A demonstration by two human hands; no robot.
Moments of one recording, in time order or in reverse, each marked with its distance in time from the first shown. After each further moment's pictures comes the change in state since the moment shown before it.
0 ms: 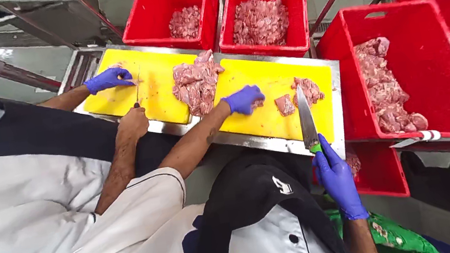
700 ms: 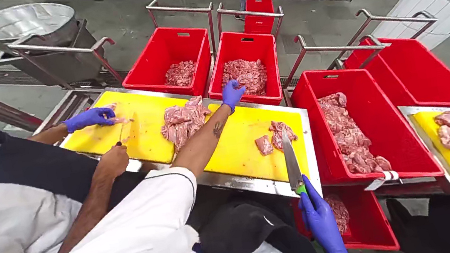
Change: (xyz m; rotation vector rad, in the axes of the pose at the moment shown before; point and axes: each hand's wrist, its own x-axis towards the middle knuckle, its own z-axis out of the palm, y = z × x) left_hand 0.104 -0.010 -0.096 -0.610 0.805 -0.462; right_hand -0.006 0.028 -0.015 0.117 0.064 -0.048
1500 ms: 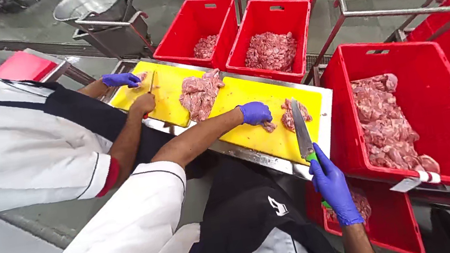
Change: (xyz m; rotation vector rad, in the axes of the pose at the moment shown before) left_hand -0.122 -0.010 0.043 1.009 -0.943 0.795; right_hand 0.067 0.018 -0.050 -0.007 -0.206 -0.107
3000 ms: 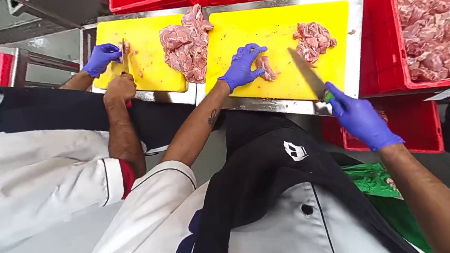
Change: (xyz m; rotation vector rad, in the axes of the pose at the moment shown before) left_hand -0.055 0.001 0.066 -0.483 0.392 -0.494; right_hand 0.012 0.003 0.006 -0.567 -0.245 0.054
